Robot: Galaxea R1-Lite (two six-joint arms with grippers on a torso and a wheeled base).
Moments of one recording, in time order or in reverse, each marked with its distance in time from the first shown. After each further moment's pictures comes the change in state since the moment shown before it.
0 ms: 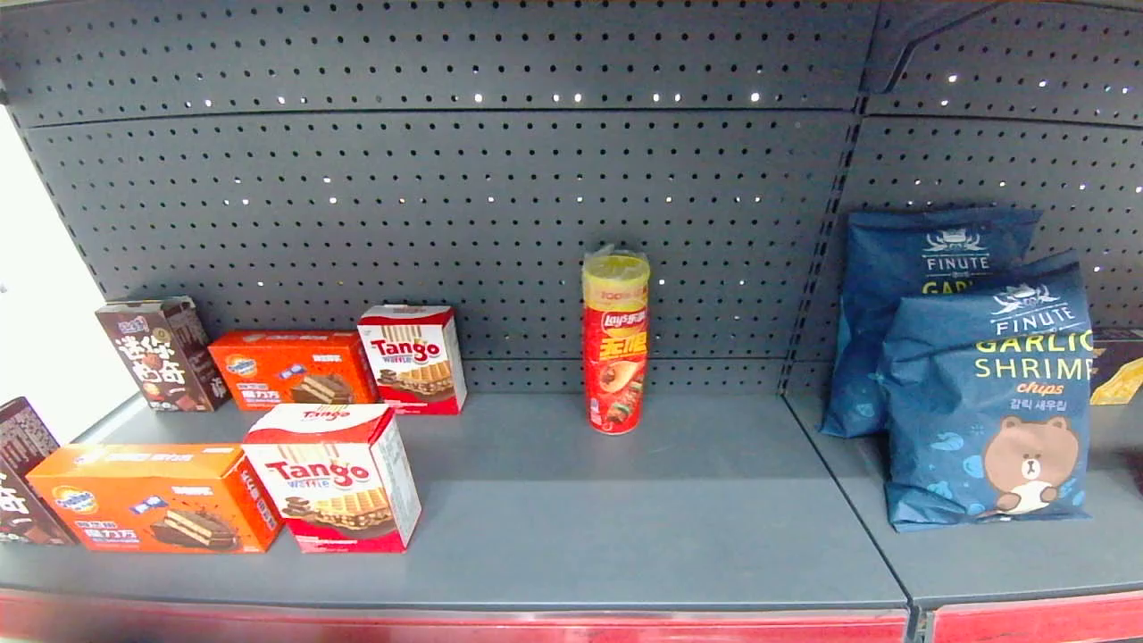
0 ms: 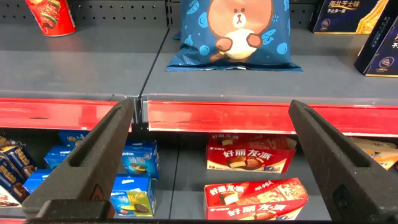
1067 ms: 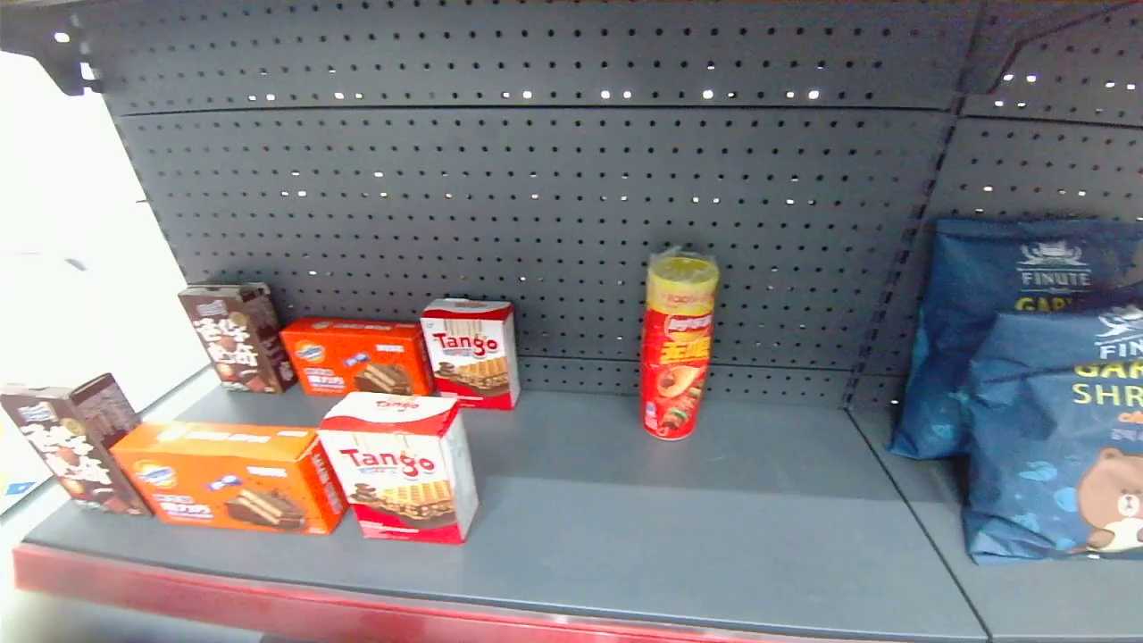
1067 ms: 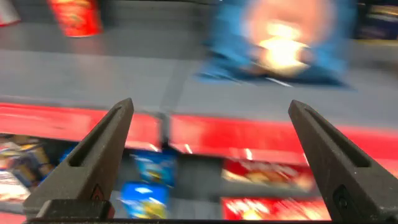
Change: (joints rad) left arm -0.001 0.000 0.000 0.000 -0.001 0.001; right arm 0.000 0.000 0.000 0.000 0.000 0.000
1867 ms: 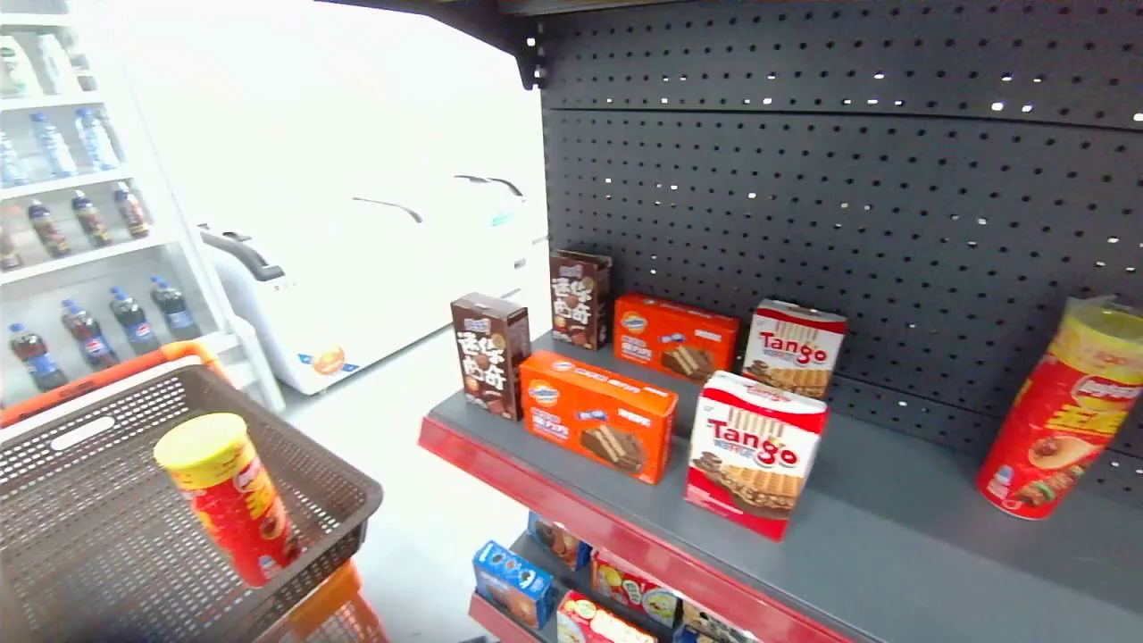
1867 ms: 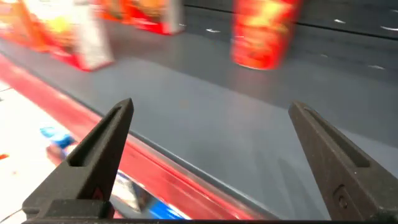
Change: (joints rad) left arm 0.001 0.000 0.000 0.000 -0.002 0.019; right arm 0.000 0.000 0.000 0.001 0.000 0.000
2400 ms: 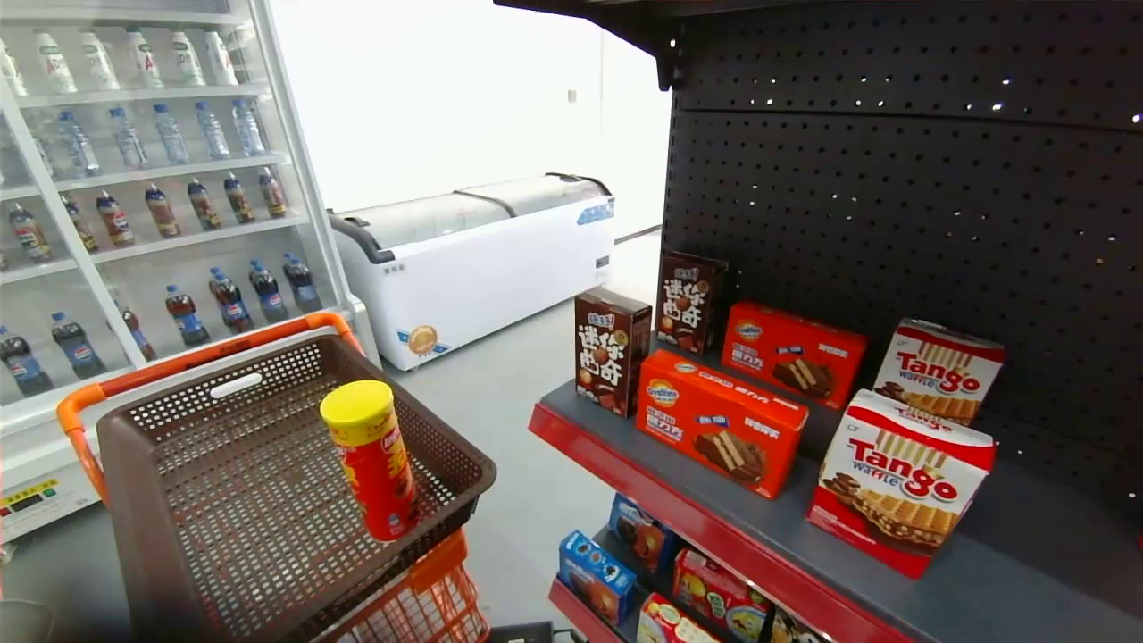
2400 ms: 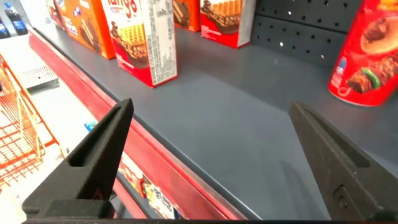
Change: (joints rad) left arm 0.000 0.033 -0.105 0.050 -0.005 0.023; right arm 0.000 0.000 0.000 -0.003 0.000 0.002
